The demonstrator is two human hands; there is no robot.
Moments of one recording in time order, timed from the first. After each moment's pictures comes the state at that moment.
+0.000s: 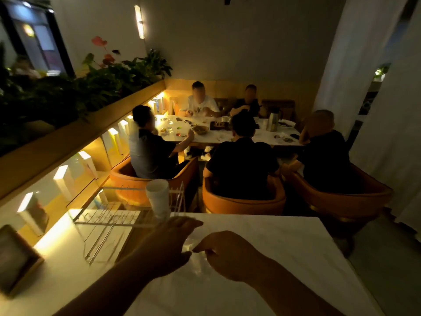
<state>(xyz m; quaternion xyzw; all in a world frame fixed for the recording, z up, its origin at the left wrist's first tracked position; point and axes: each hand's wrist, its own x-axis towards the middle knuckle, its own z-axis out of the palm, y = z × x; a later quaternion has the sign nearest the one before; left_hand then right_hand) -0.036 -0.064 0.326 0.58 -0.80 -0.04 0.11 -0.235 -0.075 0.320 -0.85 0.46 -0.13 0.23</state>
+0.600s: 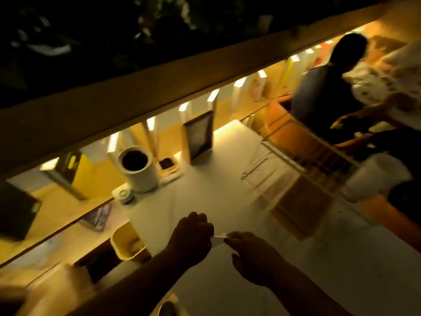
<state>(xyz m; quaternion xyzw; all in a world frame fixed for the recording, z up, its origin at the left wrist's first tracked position) 0.269 0.141 0.131 0.84 -0.53 -0.10 0.09 0.115 0.006 0.141 -0.96 0.15 0.12 0.19</state>
